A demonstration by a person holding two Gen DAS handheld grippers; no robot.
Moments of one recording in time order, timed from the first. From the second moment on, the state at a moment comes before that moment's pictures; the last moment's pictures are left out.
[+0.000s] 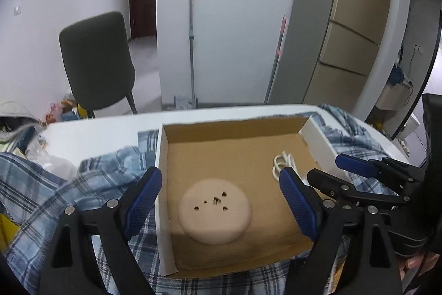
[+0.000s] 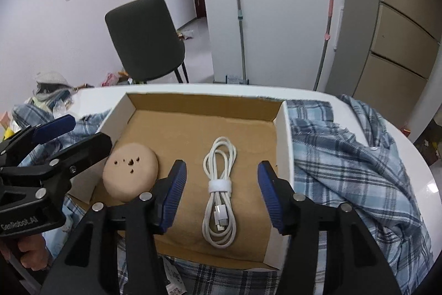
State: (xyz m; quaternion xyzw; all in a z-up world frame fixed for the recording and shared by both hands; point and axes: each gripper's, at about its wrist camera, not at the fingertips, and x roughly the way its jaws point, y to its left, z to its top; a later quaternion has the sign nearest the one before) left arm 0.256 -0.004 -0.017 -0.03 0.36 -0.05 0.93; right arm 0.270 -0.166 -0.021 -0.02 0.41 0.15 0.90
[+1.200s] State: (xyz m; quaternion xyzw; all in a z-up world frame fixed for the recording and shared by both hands) left arm -0.011 0.010 0.089 -0.01 0.13 -0.04 0.99; right arm 0.060 -0.214 0.051 -0.01 0.21 0.12 0.97
